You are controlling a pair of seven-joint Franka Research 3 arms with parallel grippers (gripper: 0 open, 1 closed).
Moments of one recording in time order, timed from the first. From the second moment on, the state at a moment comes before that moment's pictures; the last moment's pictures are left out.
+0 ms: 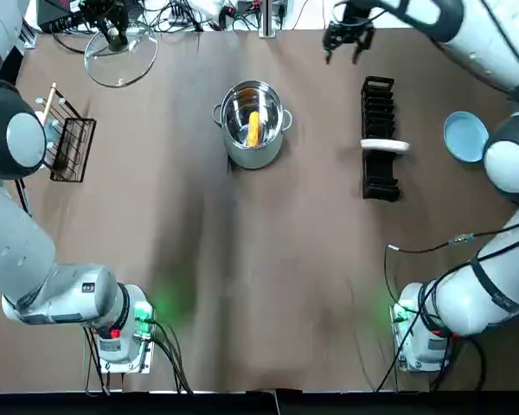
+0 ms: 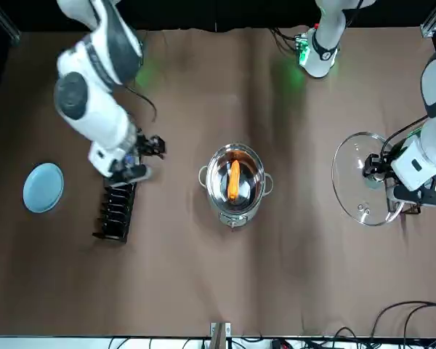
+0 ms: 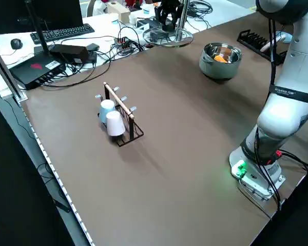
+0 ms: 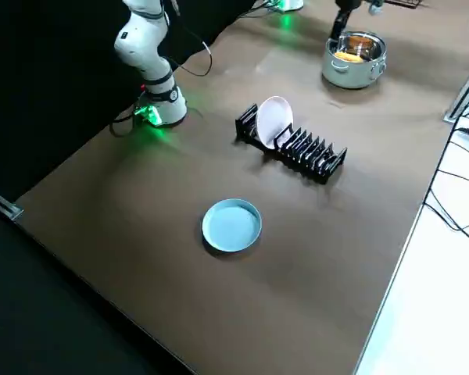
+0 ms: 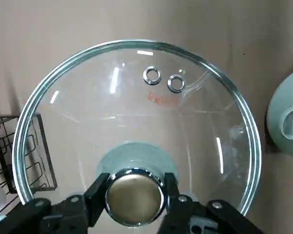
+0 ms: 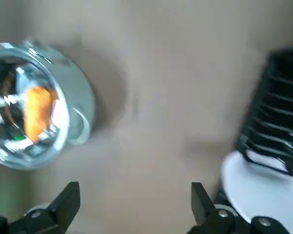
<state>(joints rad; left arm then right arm) 0.02 0.24 -0.09 -1.50 0.01 1.64 0.07 0.32 0.27 0.12 -1.57 0.14 1.79 0.26</state>
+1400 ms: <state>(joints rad) 0.02 0.24 -0.10 -1.51 0.01 1.64 0.07 0.74 0.82 0.09 -1.30 -0.02 2.30 0.76</state>
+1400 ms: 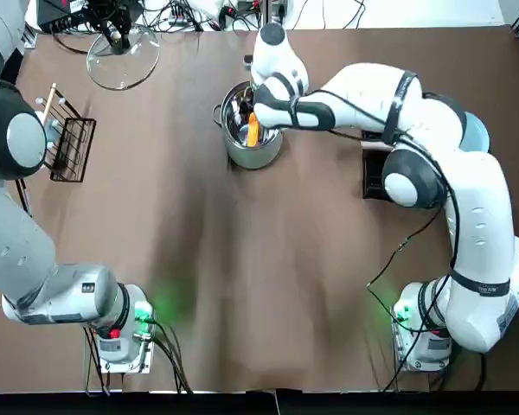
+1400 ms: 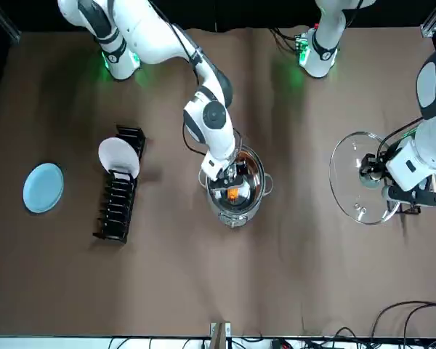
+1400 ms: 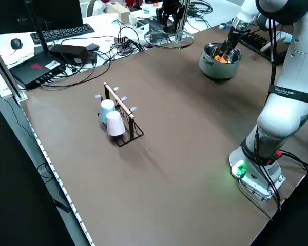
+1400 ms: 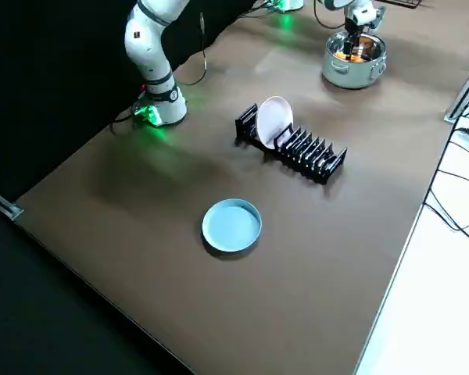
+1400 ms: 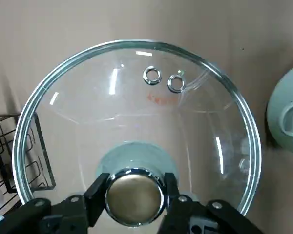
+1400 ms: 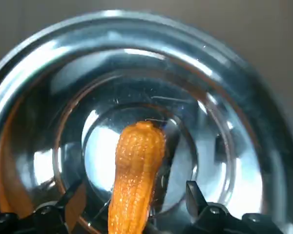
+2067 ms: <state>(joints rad) 0.02 0.24 -0.10 -1.51 0.01 1.64 0.07 0.79 0.88 0.07 -1.29 -0.07 2.32 0.76</state>
